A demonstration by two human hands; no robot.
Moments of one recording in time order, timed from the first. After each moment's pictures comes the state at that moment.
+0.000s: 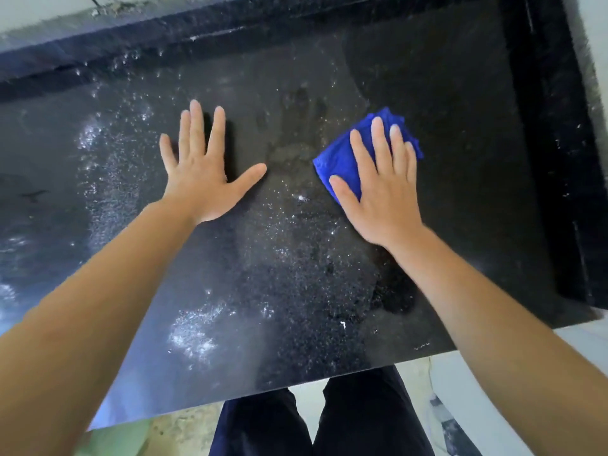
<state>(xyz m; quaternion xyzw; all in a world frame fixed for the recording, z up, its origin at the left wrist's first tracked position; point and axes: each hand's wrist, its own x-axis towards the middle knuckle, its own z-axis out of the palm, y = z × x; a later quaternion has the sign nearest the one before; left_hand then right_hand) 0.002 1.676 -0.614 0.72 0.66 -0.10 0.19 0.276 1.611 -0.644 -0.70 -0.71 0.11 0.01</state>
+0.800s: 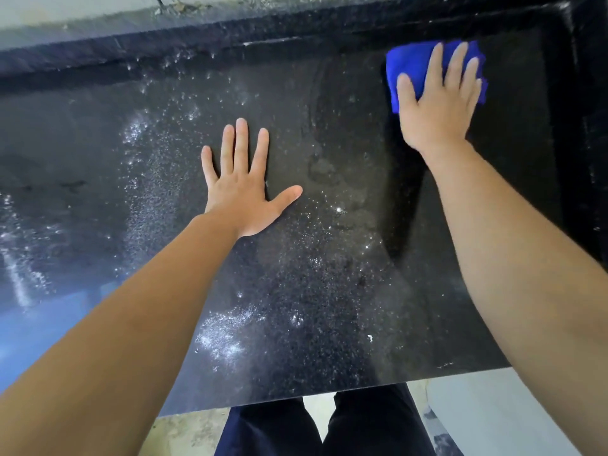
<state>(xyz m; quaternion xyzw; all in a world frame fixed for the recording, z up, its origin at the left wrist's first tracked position) -0.013 1.666 -0.634 0.74 0.64 -0.13 0.18 0.276 1.754 -0.628 -0.81 -0.57 0.12 -0.01</state>
